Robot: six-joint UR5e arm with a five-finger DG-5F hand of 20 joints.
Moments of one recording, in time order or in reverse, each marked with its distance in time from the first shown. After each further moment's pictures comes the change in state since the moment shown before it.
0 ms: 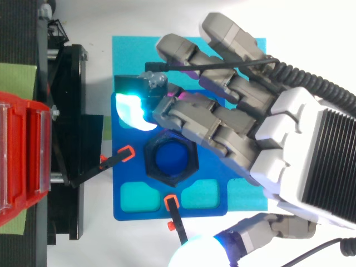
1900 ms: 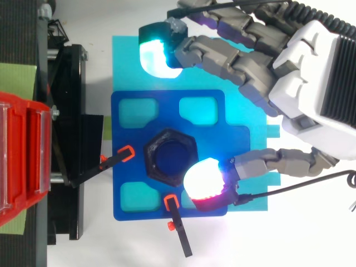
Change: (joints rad) arm -0.065 0.034 0.000 -0.155 -0.005 0.186
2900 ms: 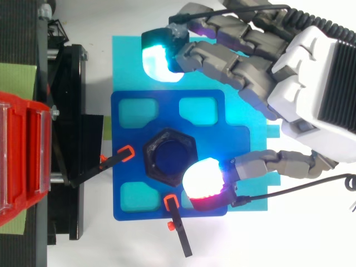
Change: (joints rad) arm 0.004 0.001 0.000 -0.022 0.003 0.001
